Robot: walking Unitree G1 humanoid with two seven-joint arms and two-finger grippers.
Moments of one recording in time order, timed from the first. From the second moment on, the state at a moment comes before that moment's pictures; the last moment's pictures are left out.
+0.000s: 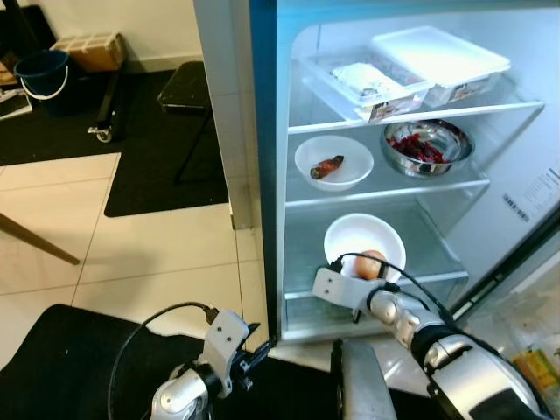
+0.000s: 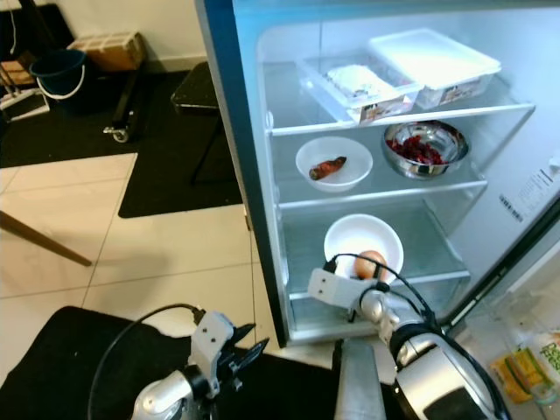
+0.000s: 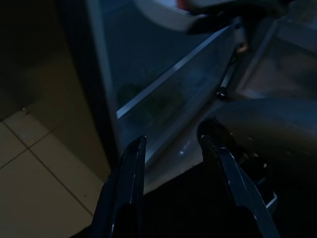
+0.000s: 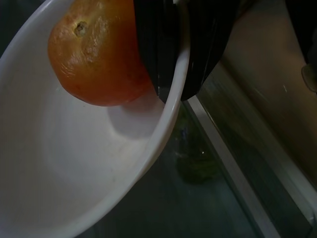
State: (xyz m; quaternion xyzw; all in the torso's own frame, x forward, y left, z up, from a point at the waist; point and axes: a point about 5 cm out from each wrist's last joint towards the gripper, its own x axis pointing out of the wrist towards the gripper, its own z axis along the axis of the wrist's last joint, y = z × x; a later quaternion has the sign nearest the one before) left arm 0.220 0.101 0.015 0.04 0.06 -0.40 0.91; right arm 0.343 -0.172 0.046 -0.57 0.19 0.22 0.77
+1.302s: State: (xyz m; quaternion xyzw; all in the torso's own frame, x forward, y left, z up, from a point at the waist) left arm 0.184 0.075 0.124 0.02 -0.05 -0.41 0.91; right arm 0.375 -0.182 0.098 -0.63 0.13 0.15 0.75
